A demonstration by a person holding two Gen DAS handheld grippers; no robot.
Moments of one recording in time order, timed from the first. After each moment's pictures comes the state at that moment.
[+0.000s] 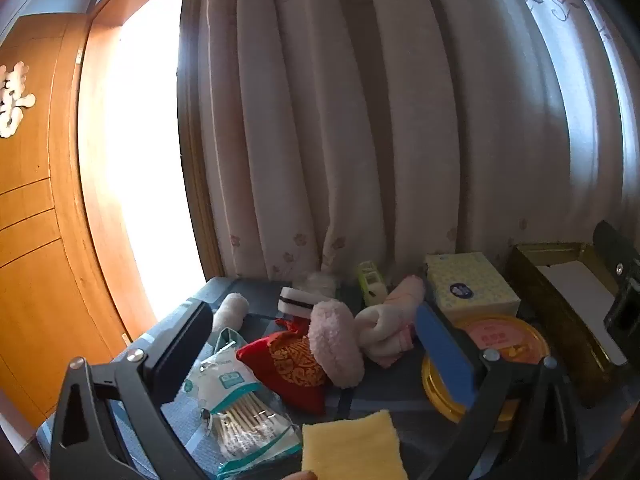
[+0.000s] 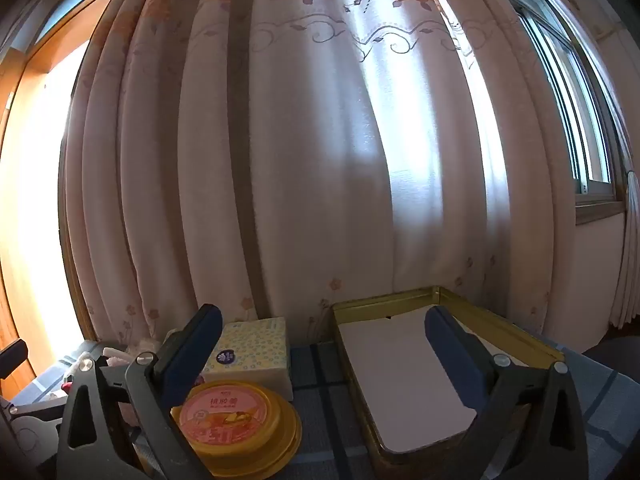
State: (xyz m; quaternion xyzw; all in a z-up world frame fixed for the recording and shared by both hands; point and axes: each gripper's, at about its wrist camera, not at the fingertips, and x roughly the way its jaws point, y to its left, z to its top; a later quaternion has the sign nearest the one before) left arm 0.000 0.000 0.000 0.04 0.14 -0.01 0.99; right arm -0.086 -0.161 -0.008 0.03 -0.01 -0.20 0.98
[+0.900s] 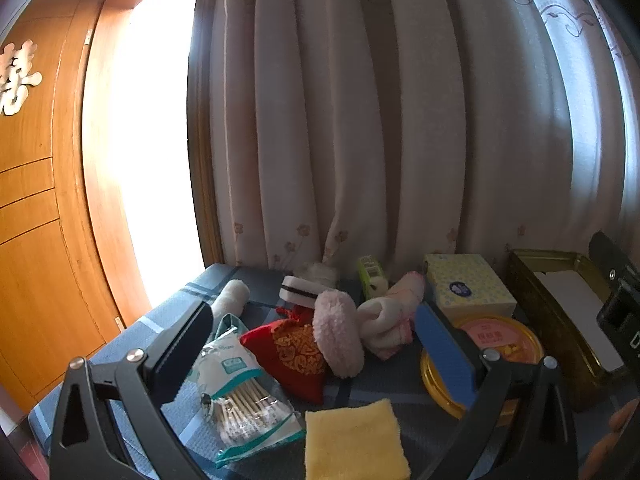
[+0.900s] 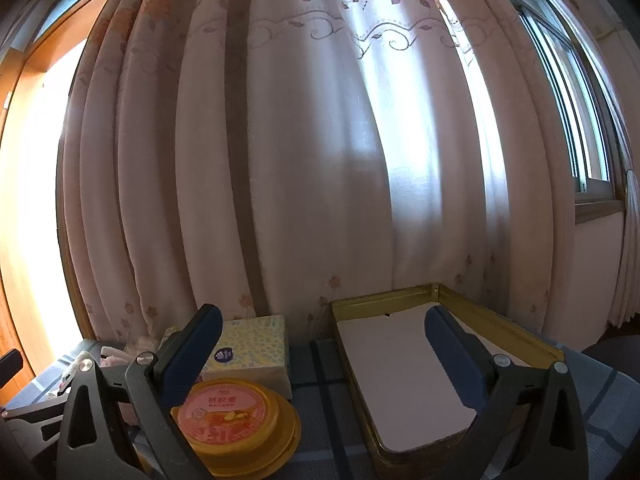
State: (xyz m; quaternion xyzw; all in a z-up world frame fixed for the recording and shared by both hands) left arm -0.011 -0.001 -0.003 0.02 0.15 0.00 0.99; right arm -0.084 -0.161 -0.005 0.04 0.00 -0.21 0.98
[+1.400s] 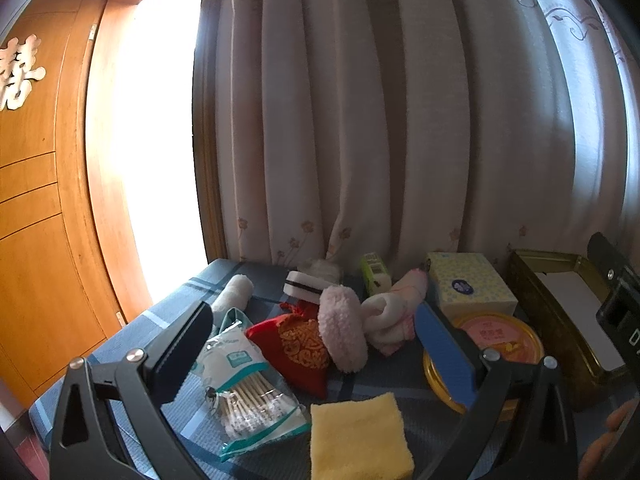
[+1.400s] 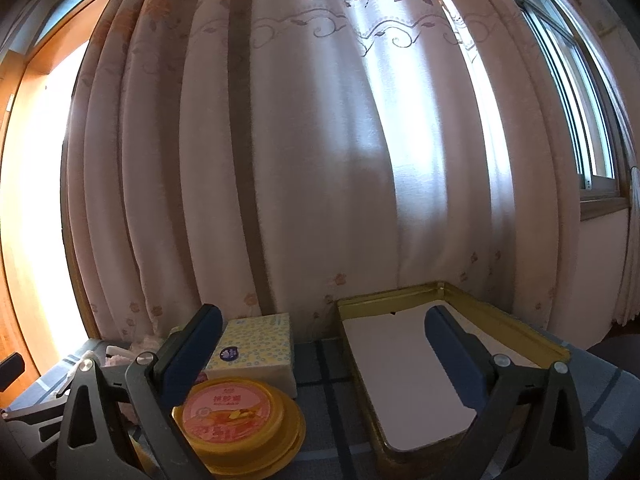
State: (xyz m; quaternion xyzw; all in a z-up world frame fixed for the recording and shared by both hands) left arm -0.013 0.005 -0.001 0.01 0.16 0.00 0.99; right arm -0.081 -0.161 -0.005 0.04 0.00 -0.19 0.98
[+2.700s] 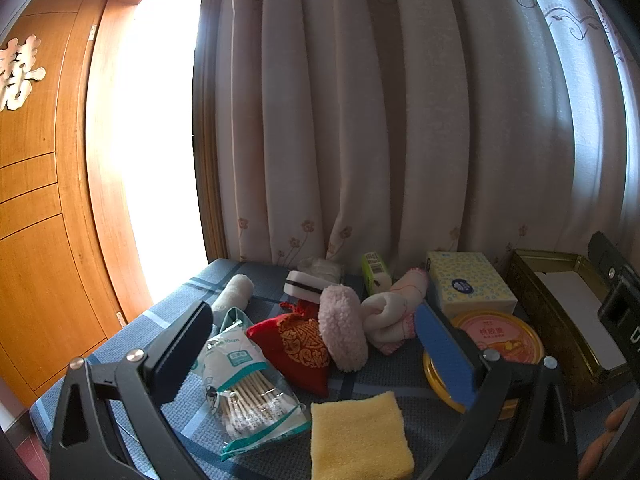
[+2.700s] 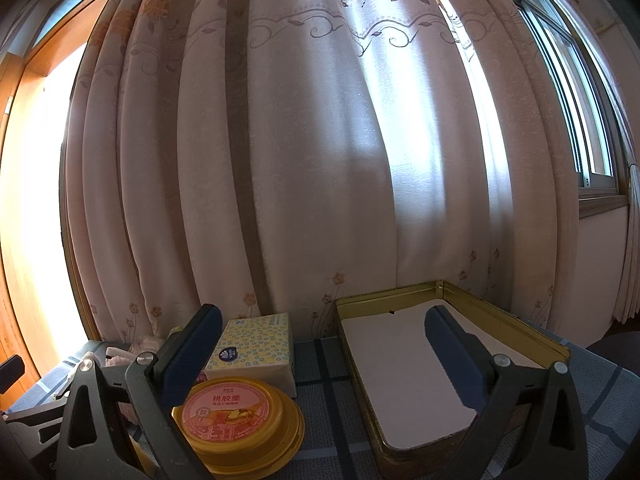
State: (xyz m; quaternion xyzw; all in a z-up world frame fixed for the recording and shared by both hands) left arm -0.014 0.011 -0.001 0.00 0.16 0.00 0.99; right arm -0.084 -0.163 -0.004 0.05 0.01 -0.19 0.98
